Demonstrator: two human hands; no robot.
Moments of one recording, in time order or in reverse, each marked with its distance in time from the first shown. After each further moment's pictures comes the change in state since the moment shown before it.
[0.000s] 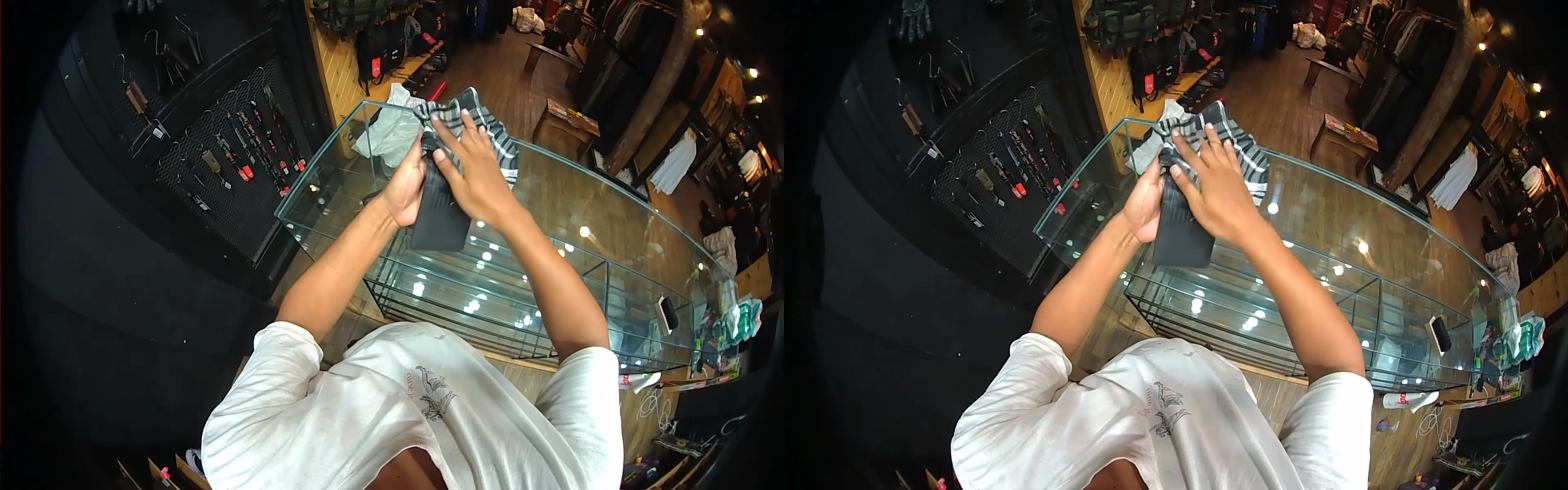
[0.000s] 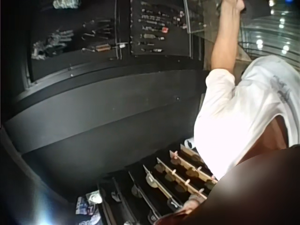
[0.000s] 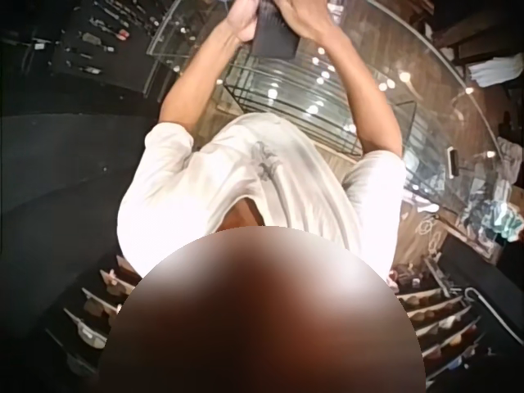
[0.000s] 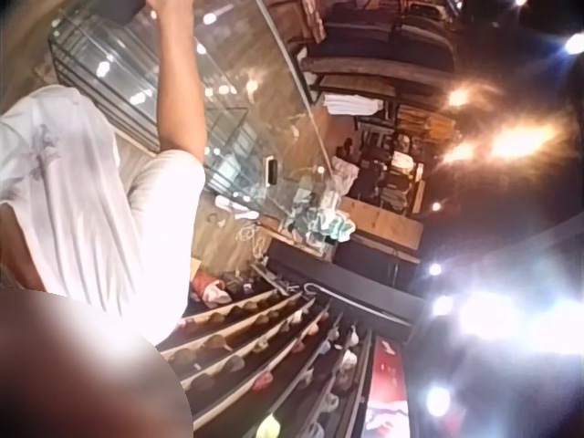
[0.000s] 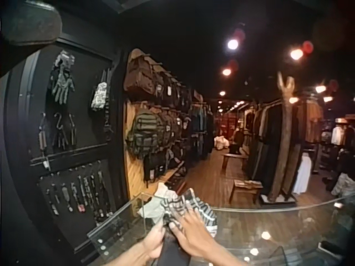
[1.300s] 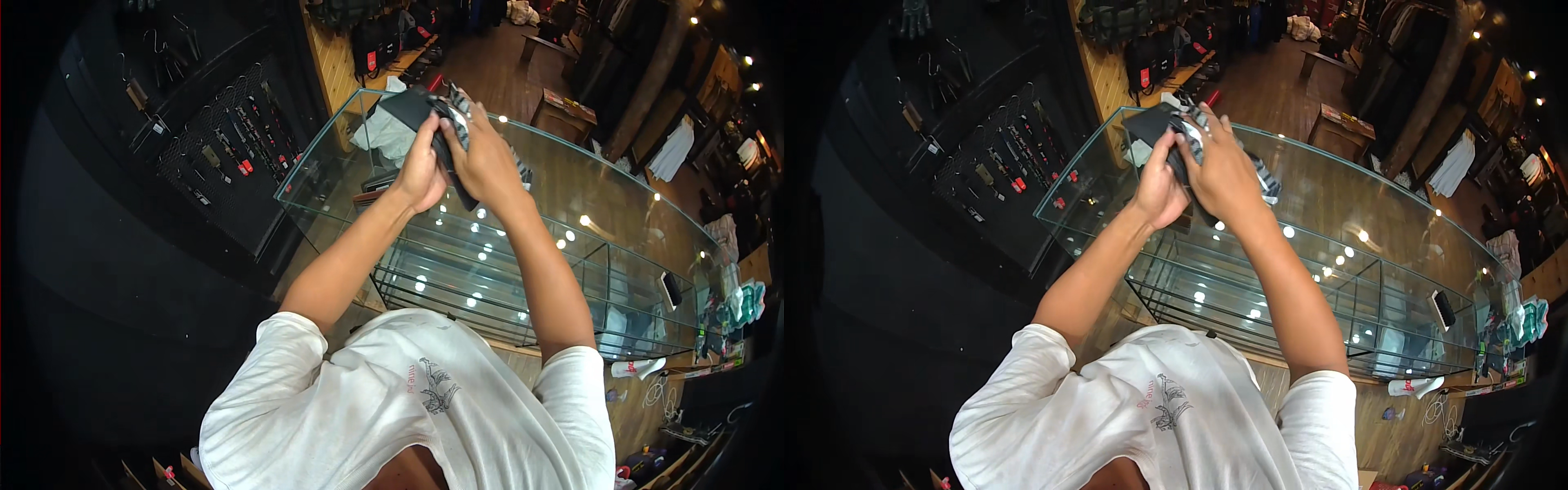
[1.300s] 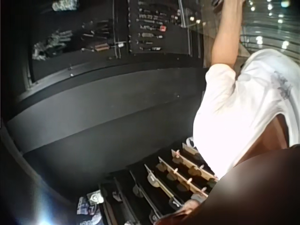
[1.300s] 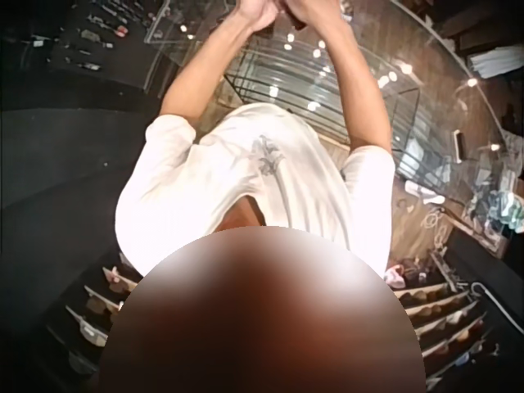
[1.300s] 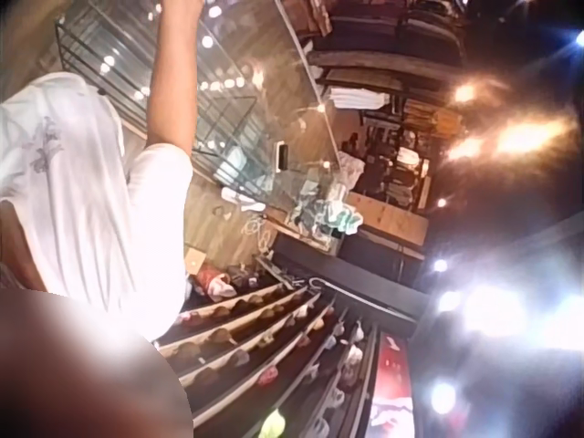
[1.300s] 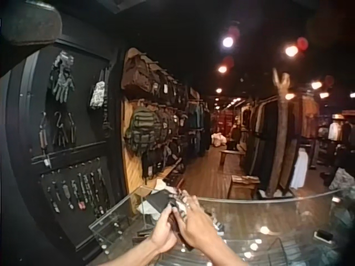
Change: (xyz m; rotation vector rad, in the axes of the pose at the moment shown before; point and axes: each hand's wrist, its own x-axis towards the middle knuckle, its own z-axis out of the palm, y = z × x) left_hand -0.013 -0.021 0.038 0.074 -0.006 0.270; right_hand -0.015 -0.027 -0.015 0.073 0.174 0.130
